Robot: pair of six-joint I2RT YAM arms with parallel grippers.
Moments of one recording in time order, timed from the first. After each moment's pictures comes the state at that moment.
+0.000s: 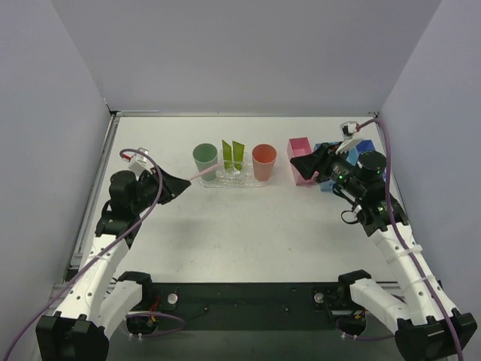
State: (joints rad) left arm -0.13 0.83 0.63 -0.09 0.43 -0.78; right arm 0.25 0.93 0.89 -0.11 -0.40 0.47
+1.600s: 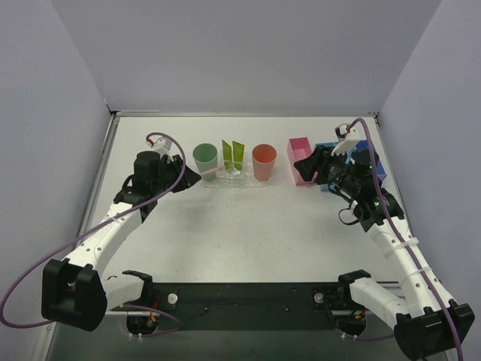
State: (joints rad) left arm -0.26 1.16 0.80 -0.13 0.27 -0.61; right arm 0.25 0.95 0.90 -0.24 -0.26 0.34
